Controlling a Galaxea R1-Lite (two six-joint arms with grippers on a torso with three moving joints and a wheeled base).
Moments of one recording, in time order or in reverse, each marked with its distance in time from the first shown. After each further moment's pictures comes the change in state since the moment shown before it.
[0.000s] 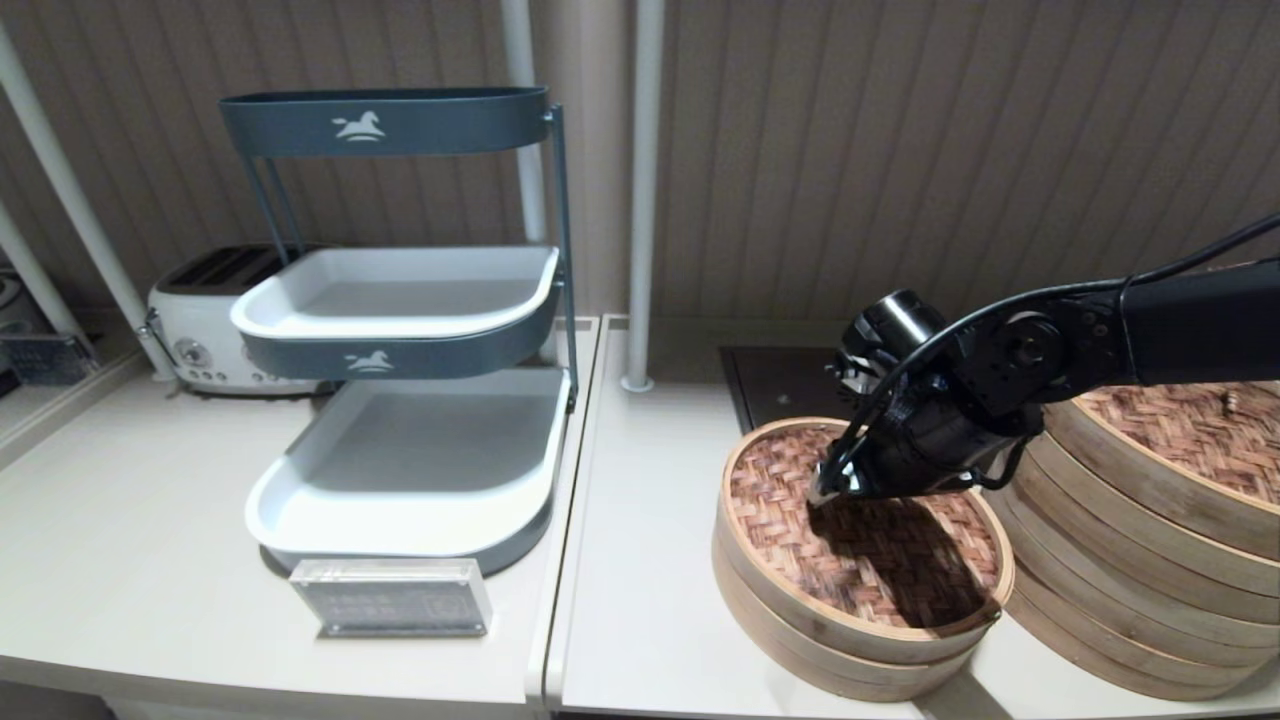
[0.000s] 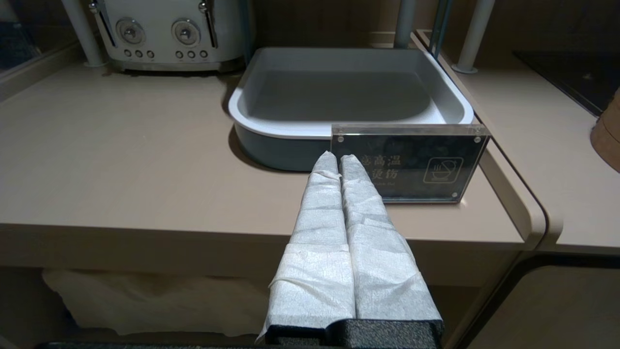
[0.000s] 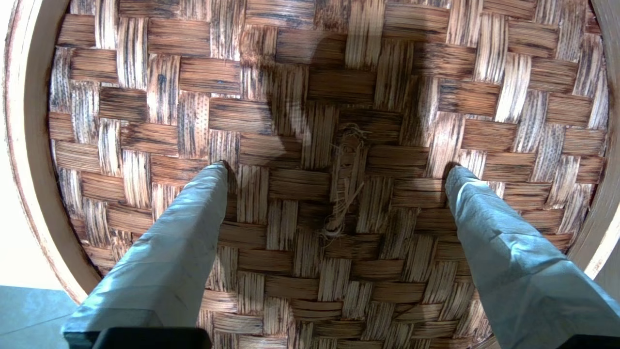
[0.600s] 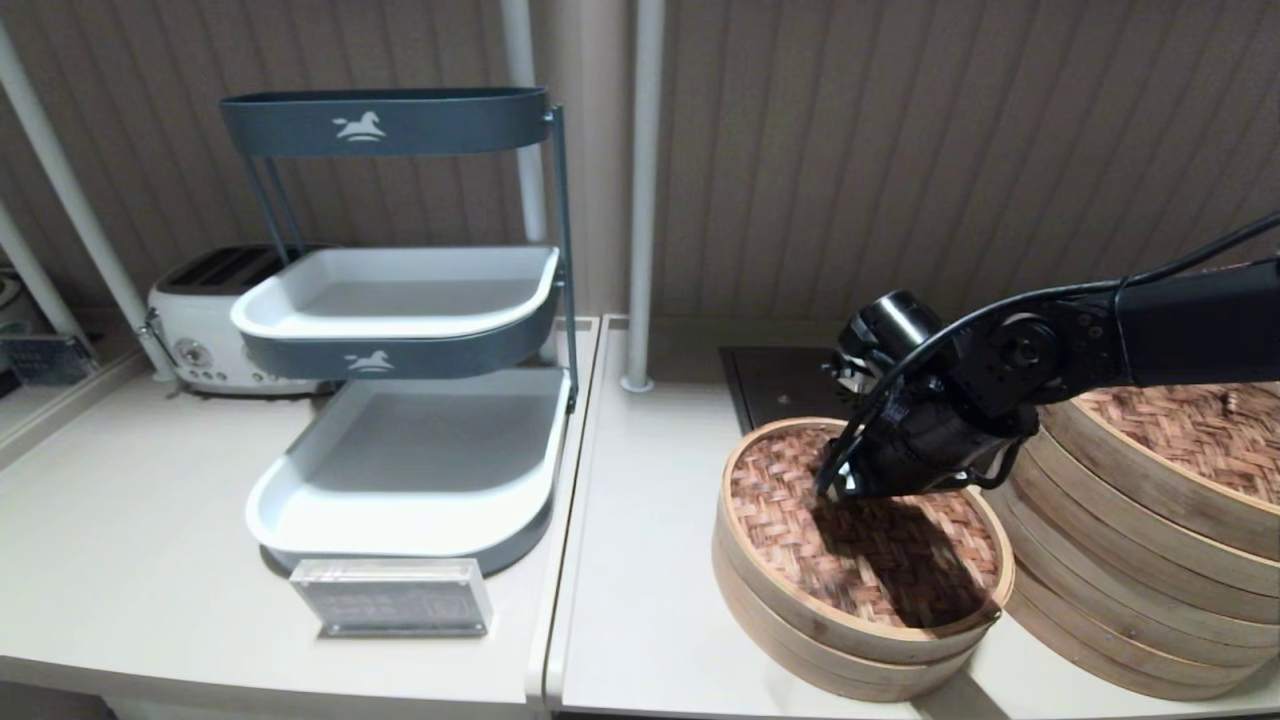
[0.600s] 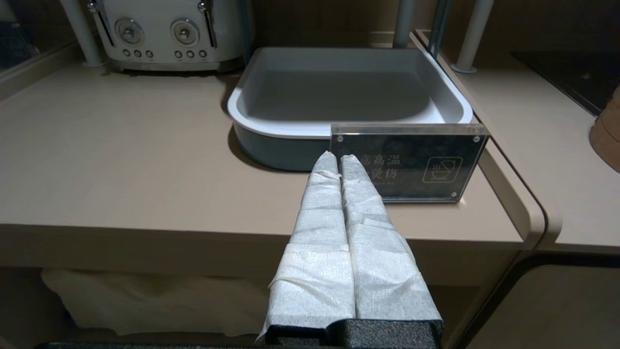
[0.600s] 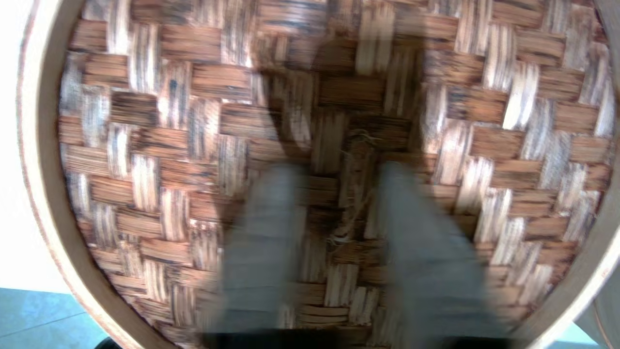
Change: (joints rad) left arm 0.000 0.000 0.000 0.000 0.000 0.000; right arm 0.001 0.007 -0.001 -0.006 0.003 0.000
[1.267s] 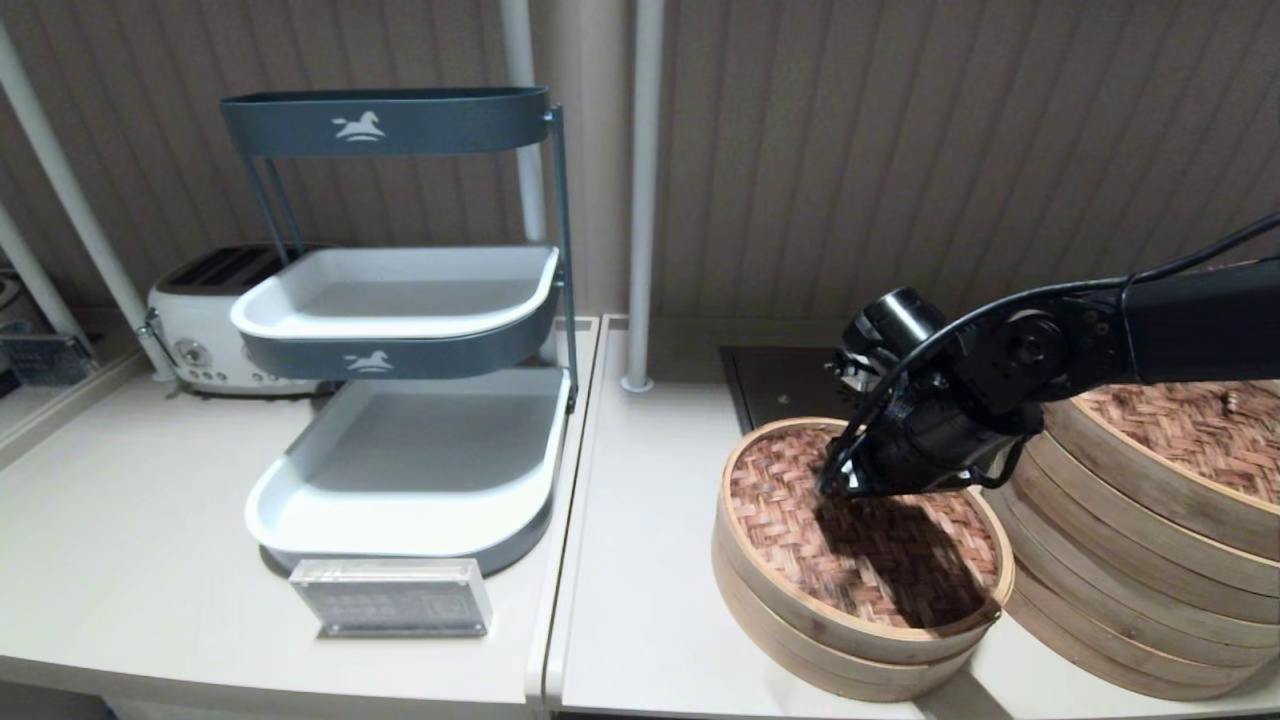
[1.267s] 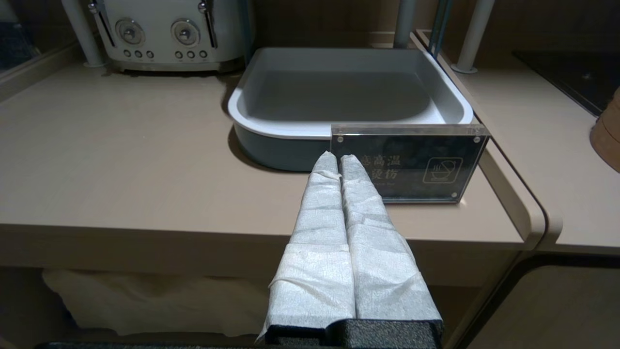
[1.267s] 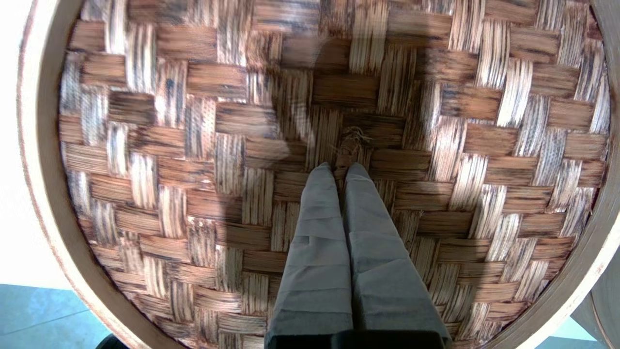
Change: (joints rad) left arm 0.000 0.000 0.000 0.000 0.000 0.000; right arm 0.000 -0.011 -0.005 0.005 0.004 0.000
